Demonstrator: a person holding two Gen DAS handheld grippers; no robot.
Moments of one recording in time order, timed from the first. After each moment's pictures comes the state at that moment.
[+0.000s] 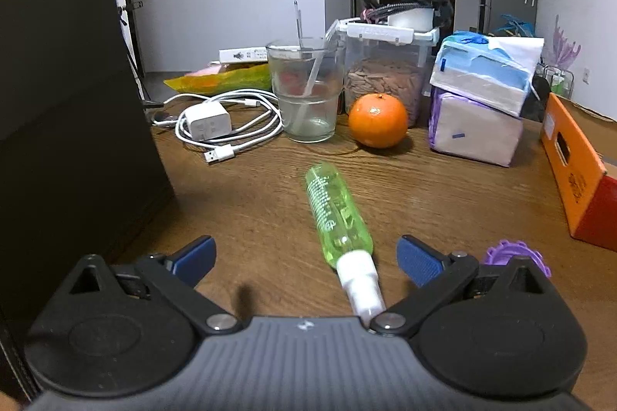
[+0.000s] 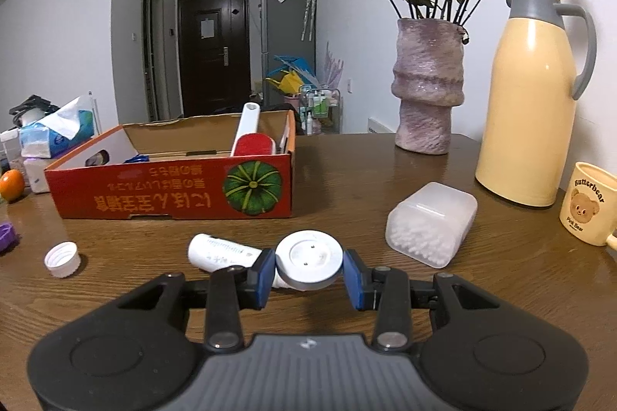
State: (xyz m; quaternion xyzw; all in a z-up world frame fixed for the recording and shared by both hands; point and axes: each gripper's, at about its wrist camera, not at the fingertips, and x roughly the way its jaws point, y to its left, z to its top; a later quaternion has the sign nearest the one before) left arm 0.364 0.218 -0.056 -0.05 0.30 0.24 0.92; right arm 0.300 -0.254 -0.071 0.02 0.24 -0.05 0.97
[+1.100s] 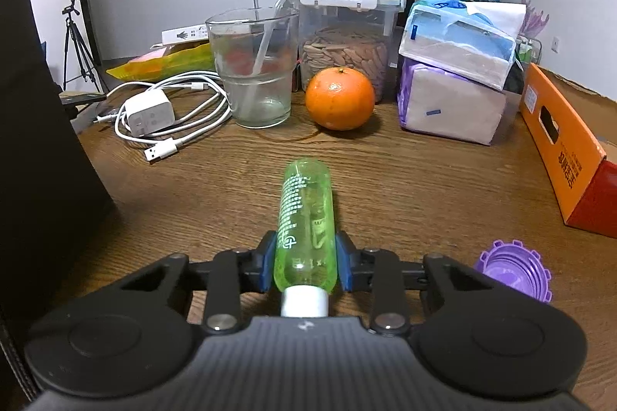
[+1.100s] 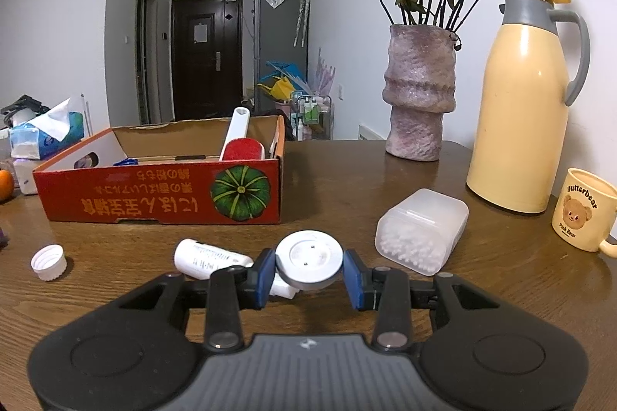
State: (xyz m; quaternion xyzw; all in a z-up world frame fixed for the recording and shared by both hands) left arm 0.401 0.224 -0.070 -0.05 0.35 0.17 0.92; right arm 0.302 -0.256 -0.072 0.01 0.23 -0.06 0.97
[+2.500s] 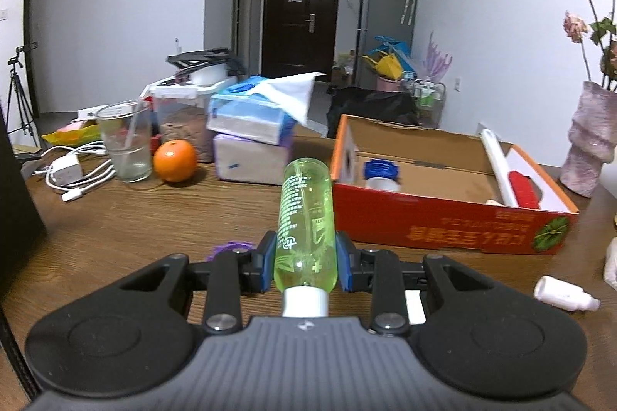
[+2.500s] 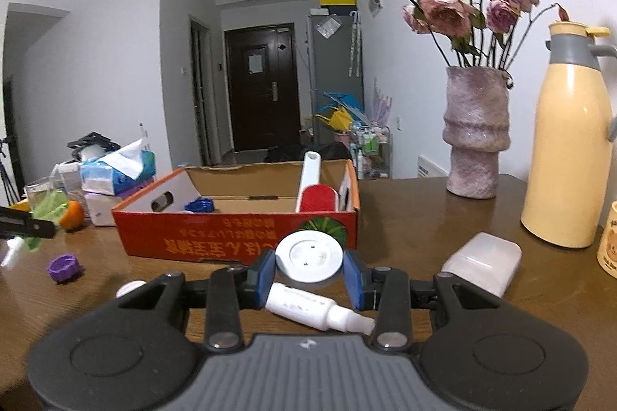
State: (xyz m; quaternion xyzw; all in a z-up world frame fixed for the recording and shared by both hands) left arm 0.329 0.057 -0.006 -0.04 0.25 0.06 0.97; right arm 0.283 -0.235 -0.036 0.03 0.18 0.04 0.98
